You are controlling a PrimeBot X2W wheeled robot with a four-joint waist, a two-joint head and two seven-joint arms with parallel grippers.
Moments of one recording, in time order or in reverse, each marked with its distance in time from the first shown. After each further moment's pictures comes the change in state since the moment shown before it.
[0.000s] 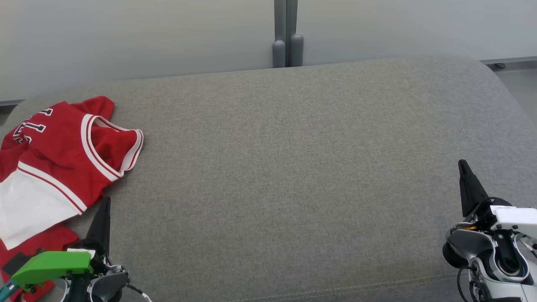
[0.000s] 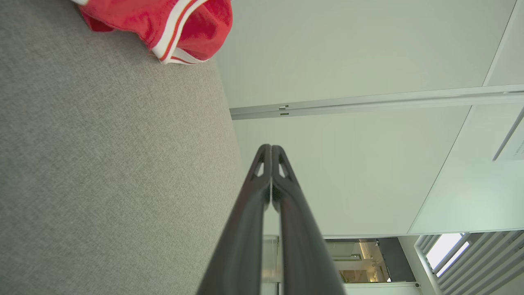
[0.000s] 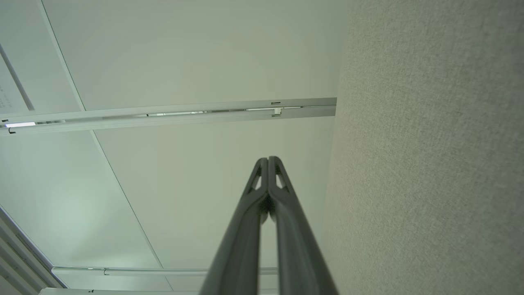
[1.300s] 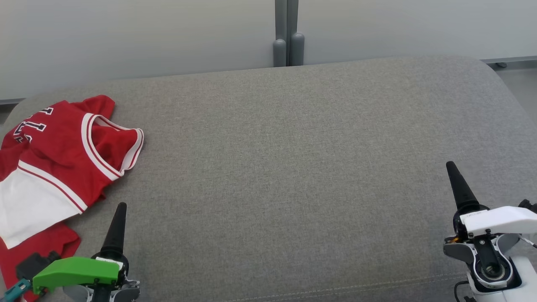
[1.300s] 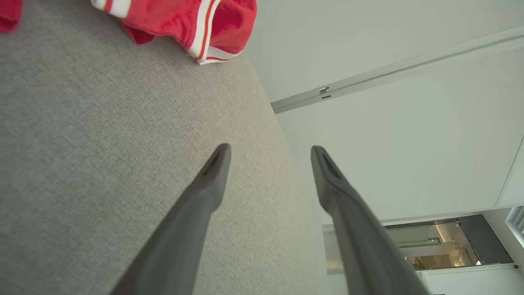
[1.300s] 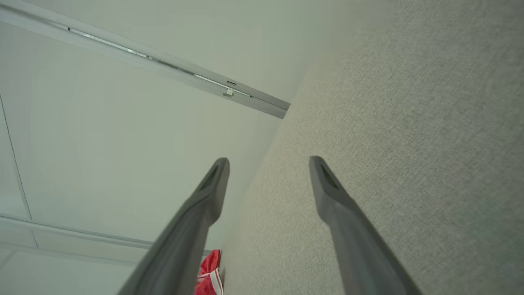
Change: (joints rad) left arm 0.028 0.021 -0.090 0.035 0.247 0.005 -0.094; right arm 0.037 -0.058 0.109 -0.026 -0.397 -0.060 -0.090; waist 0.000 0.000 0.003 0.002
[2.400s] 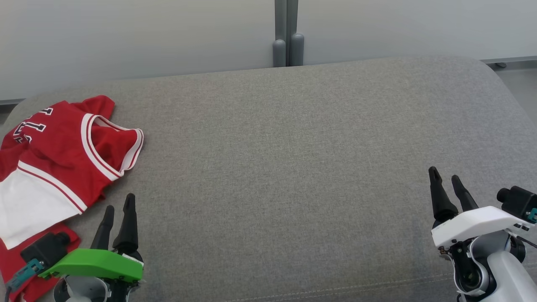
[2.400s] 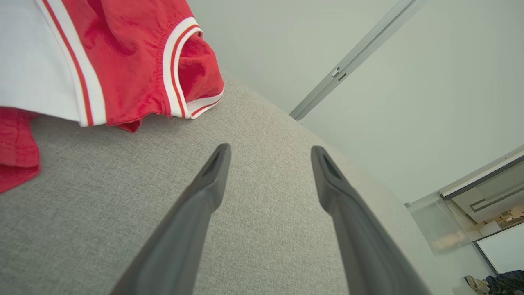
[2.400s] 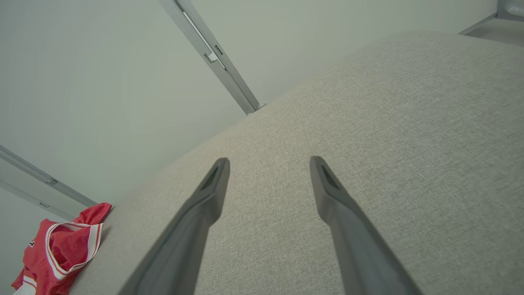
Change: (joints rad) left arm -0.002 -0.004 -0.023 -0.059 0.512 0.022 -0.114; right arm 0.013 -0.056 0.135 -0.025 -0.516 -0.079 -0.116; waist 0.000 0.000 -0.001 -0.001
